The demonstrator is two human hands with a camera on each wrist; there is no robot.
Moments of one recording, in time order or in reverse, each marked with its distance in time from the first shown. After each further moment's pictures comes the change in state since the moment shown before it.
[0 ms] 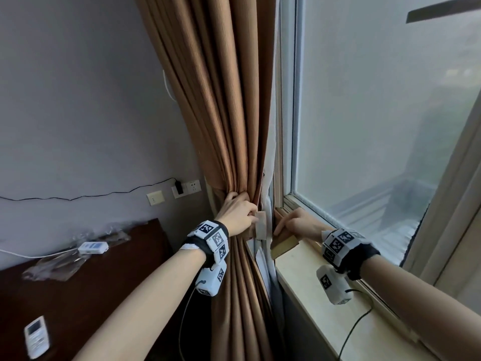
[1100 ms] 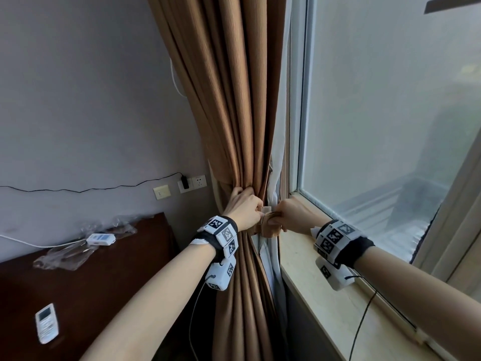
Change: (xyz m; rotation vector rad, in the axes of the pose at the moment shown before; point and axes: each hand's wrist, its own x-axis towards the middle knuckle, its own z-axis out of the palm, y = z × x) left_hand -0.001 0.008 -0.001 -0.009 0.008 -0.078; right_hand 0.032 -0.013 0.009 -0.793 0.125 -0.408
